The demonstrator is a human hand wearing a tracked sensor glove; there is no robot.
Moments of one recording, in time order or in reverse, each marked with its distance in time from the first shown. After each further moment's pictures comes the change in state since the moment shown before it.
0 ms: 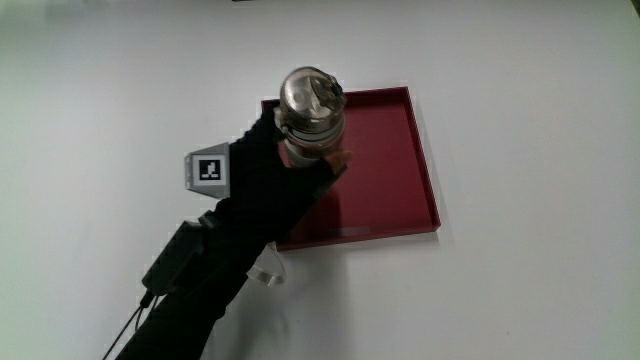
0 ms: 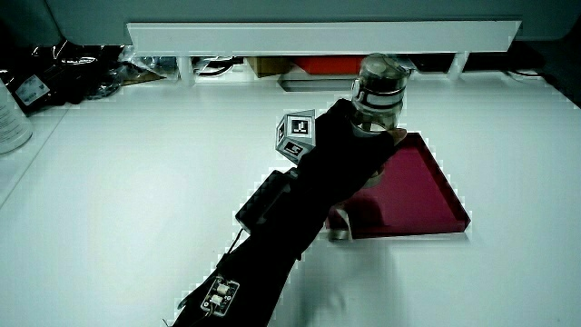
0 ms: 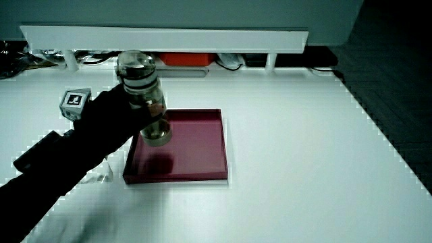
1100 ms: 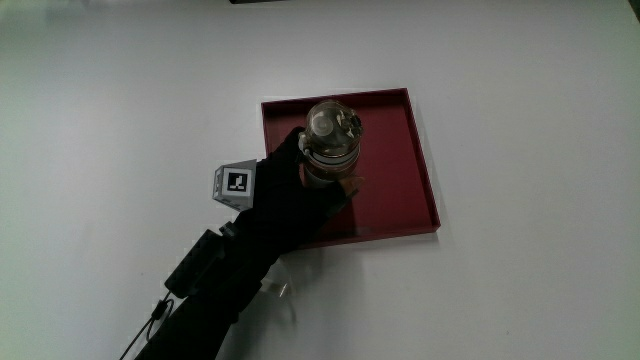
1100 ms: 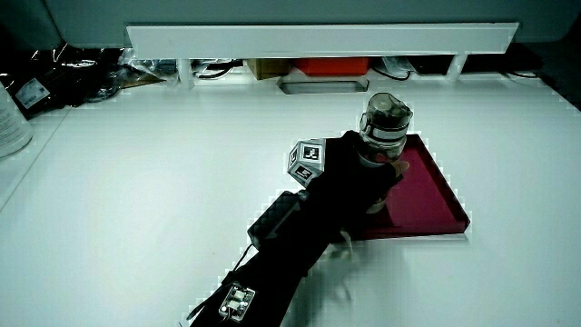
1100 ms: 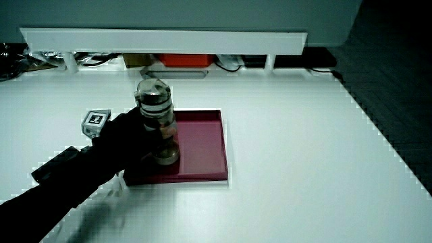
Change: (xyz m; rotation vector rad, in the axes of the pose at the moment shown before) arm -0.035 -0.009 -0.040 -0.146 -0.062 0.113
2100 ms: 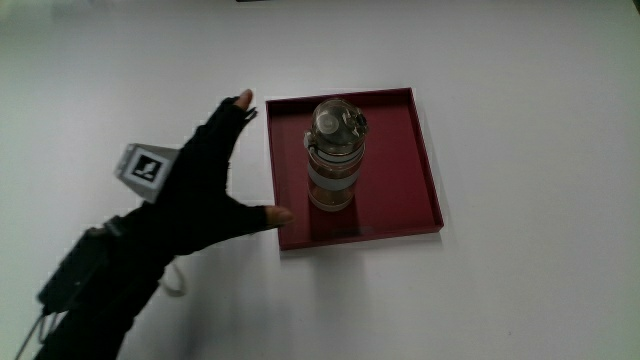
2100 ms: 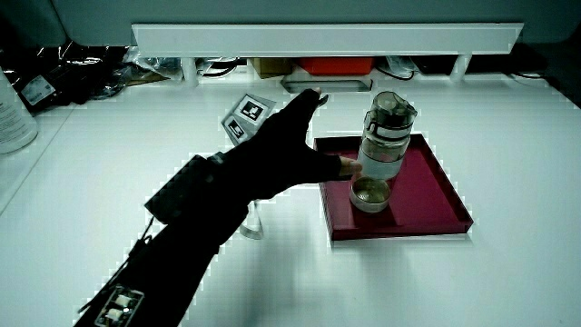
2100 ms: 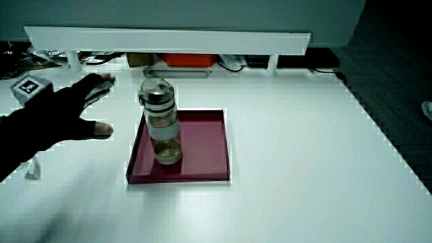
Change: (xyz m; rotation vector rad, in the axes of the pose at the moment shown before) arm 0.021 0.005 0.095 -0.293 0.127 -0.229
